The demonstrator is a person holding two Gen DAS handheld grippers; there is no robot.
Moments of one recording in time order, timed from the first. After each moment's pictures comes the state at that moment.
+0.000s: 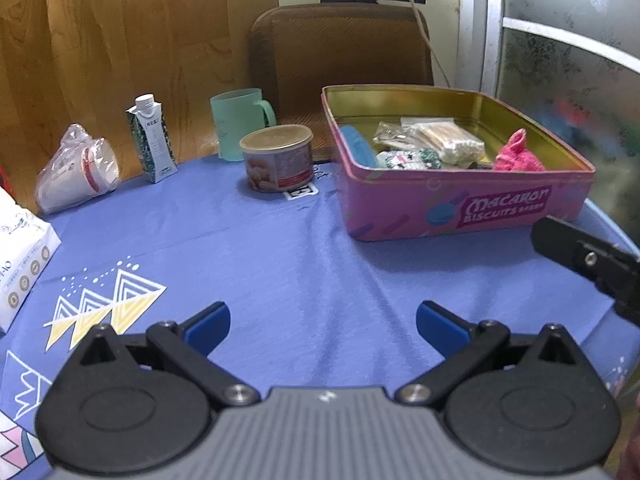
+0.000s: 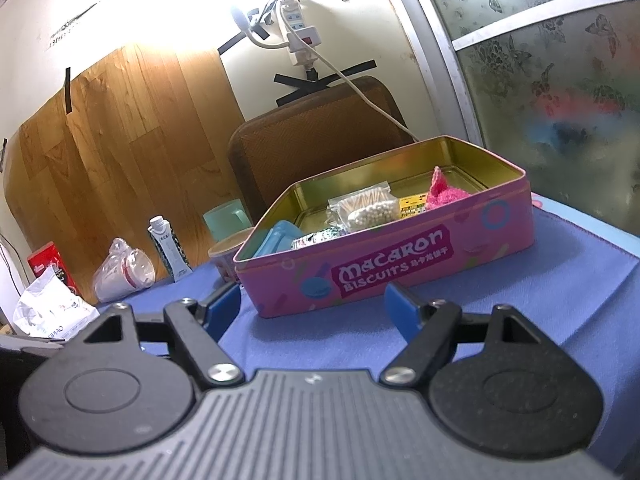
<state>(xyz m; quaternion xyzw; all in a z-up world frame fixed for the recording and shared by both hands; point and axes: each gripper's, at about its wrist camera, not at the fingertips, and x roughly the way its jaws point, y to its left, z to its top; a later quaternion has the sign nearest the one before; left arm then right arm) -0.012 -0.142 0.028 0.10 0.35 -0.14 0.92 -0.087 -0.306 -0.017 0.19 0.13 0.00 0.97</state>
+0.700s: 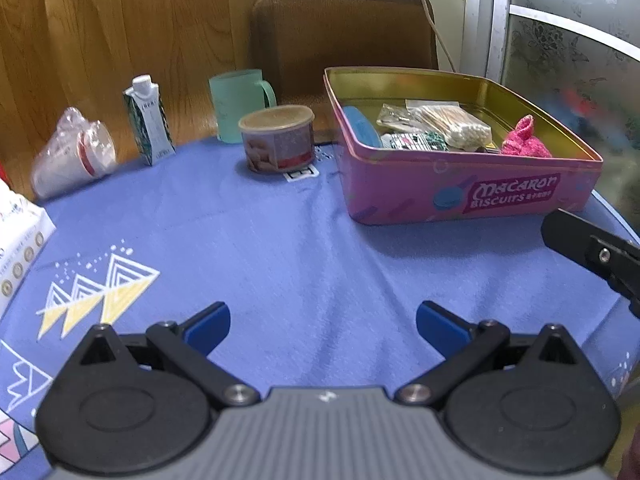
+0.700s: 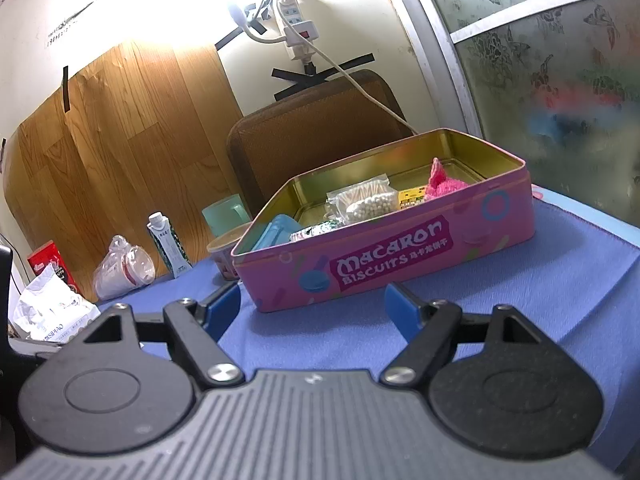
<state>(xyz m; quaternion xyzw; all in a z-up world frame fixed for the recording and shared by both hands) -0.004 -0.140 0.020 0.09 0.38 -0.14 0.91 -0.084 -0.307 -0.020 0.20 0.14 0.01 0.97</state>
